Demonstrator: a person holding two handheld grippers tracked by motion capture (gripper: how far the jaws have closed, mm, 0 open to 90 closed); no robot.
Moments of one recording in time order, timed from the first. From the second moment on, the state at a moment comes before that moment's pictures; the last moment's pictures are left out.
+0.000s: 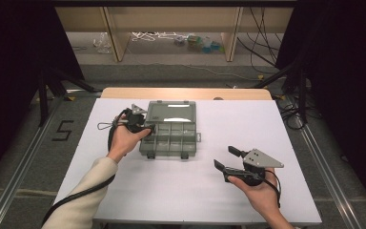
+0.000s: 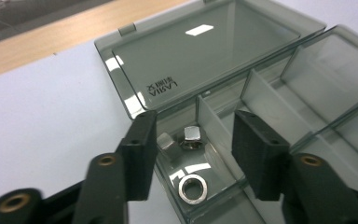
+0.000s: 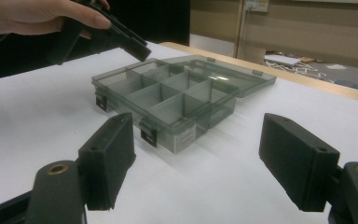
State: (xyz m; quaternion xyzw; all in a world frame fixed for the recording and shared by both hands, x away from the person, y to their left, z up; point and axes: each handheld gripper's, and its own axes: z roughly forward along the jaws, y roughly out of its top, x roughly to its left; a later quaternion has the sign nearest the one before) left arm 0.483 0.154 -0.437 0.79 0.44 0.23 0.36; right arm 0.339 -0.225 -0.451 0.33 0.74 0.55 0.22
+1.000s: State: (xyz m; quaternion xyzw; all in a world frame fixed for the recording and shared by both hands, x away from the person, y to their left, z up) left arm 0.357 0.196 -0.455 0.76 0.40 0.23 0.46; right arm 0.361 -0.220 -0.441 0.34 0.73 0.55 0.24
